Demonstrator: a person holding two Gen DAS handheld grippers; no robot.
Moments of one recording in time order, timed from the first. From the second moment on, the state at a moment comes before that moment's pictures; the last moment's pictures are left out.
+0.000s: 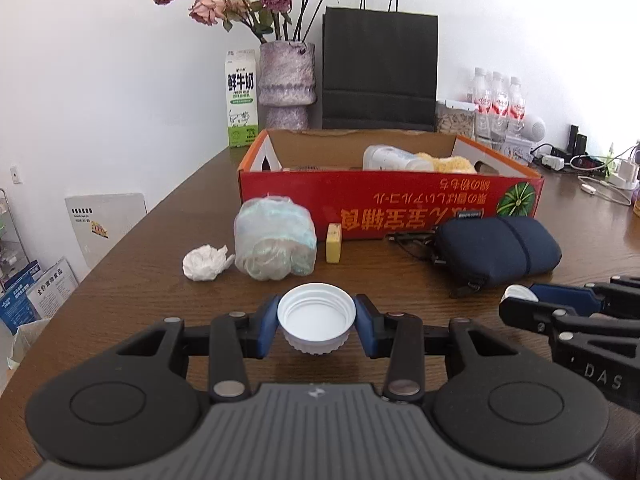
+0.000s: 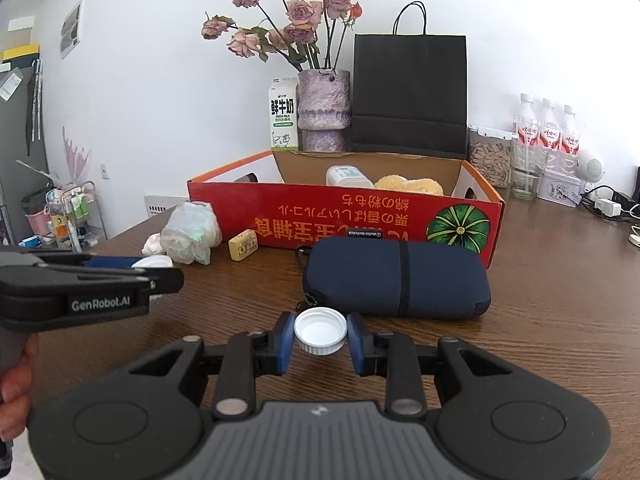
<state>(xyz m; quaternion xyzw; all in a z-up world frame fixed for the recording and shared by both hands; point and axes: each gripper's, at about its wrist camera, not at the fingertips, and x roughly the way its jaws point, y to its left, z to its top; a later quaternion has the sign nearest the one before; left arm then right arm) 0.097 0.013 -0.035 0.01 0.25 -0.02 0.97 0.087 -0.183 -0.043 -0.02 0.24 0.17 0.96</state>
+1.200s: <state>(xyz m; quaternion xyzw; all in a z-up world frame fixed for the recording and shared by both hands) 0.277 0.000 0.007 -0.03 0.18 0.01 0.98 0.282 -0.237 0.001 -0.02 0.17 0.05 0.98</state>
